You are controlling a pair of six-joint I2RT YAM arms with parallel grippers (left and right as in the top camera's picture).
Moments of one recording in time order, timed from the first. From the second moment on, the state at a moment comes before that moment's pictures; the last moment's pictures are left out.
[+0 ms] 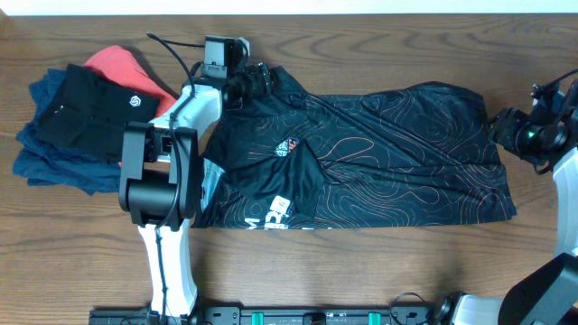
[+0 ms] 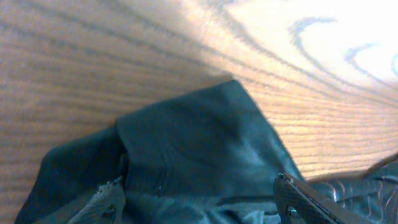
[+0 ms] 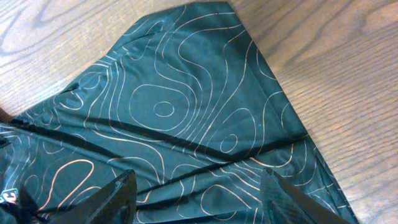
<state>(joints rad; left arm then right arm) -0.15 2.23 1.53 -0.17 0.37 -0.44 -0.43 1.52 1.20 -0.74 -0.30 0.12</state>
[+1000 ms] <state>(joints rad) -0.18 2.25 1.53 -0.16 0.32 -0.46 -0.43 1.52 1.20 -0.75 -0.30 0.12</state>
